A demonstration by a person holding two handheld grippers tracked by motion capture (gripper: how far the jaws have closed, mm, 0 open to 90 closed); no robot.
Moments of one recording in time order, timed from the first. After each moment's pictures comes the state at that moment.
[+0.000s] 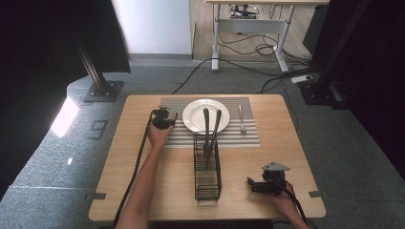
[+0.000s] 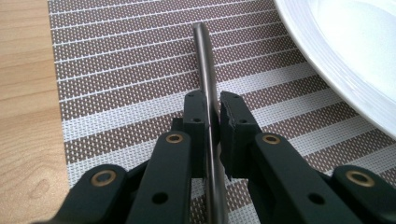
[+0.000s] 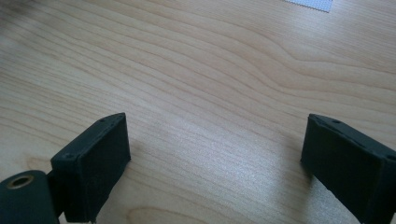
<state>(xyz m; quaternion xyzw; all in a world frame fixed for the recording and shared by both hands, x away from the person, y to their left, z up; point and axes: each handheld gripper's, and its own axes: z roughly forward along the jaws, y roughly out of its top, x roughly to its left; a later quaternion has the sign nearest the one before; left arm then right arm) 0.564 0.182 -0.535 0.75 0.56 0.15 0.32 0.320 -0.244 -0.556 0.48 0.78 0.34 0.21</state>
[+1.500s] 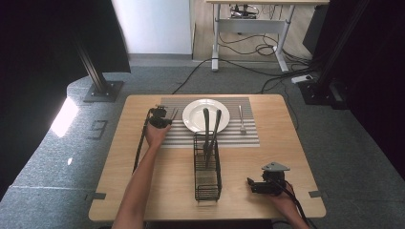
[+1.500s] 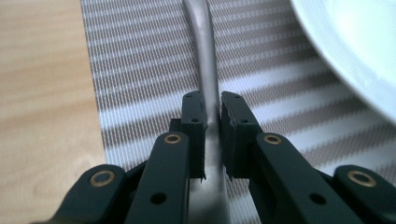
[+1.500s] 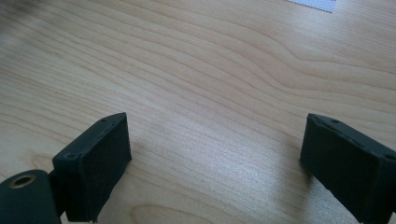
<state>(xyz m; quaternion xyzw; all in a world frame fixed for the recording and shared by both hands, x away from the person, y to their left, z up) 0.567 0.187 -0.524 0.75 0.57 0.17 0.30 0.319 -0.244 -0.556 0.48 0.78 0.34 0.21</state>
